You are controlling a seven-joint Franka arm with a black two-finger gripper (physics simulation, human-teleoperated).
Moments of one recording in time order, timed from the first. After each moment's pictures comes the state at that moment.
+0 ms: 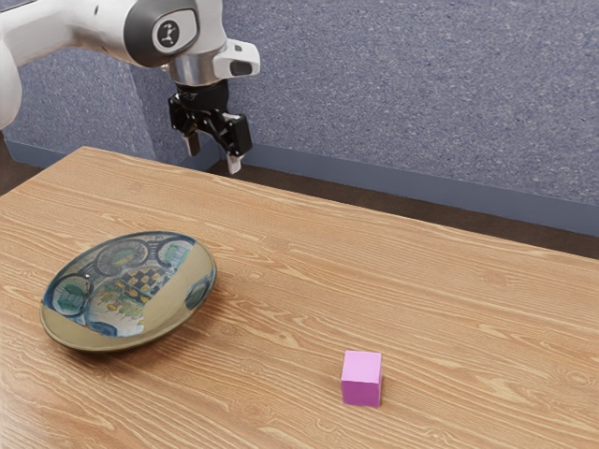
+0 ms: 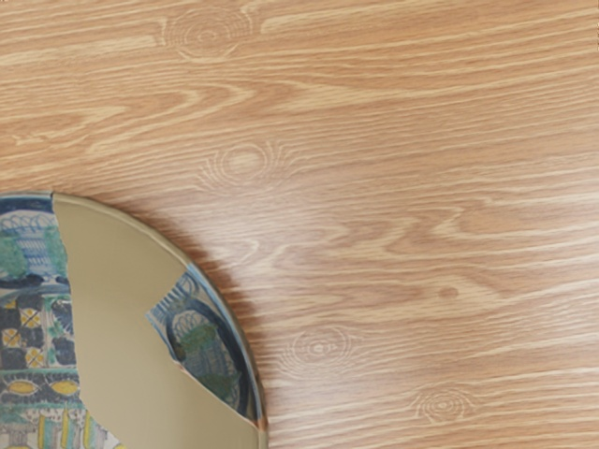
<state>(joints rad) -0.06 0.13 -0.06 -1.49 0.11 1.64 0.01</state>
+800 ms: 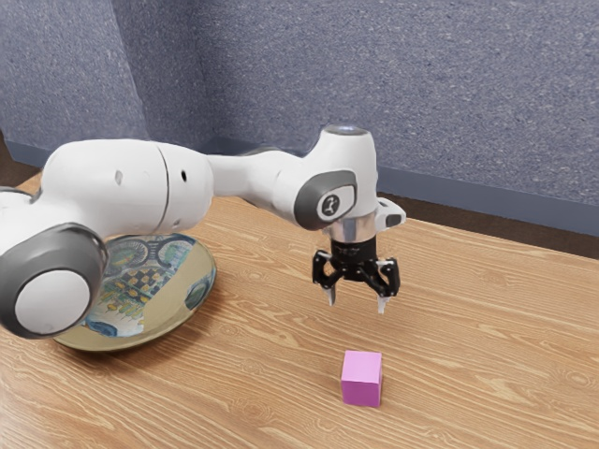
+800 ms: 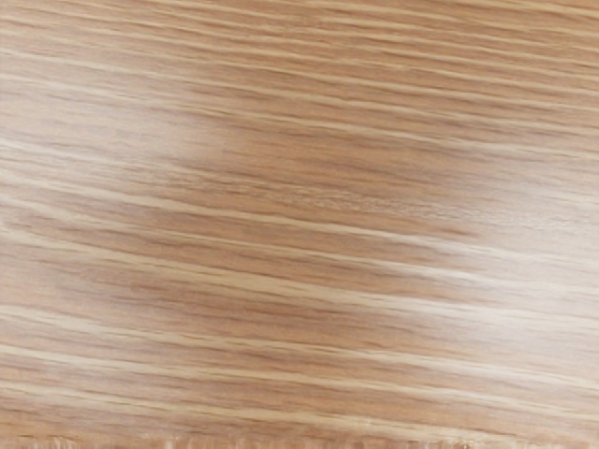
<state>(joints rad) -0.35 0.61 -0.03 -1.46 -0.08 1.98 -0.50</state>
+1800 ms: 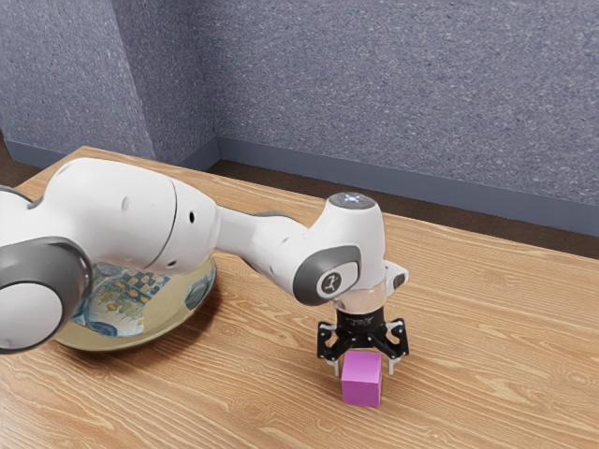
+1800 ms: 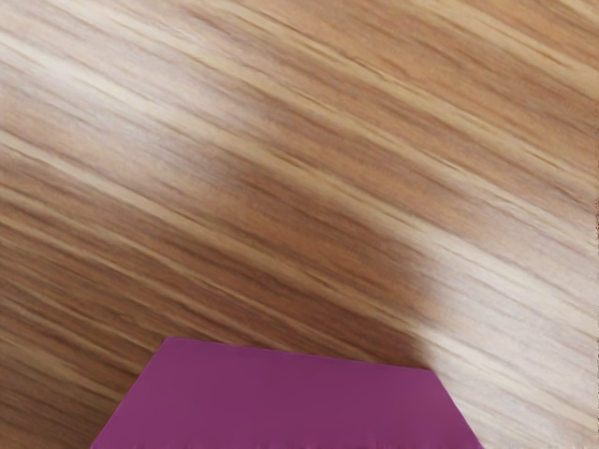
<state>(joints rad) -0.45 0.53 -0.04 -1.77 -0.11 2.23 -0.88</state>
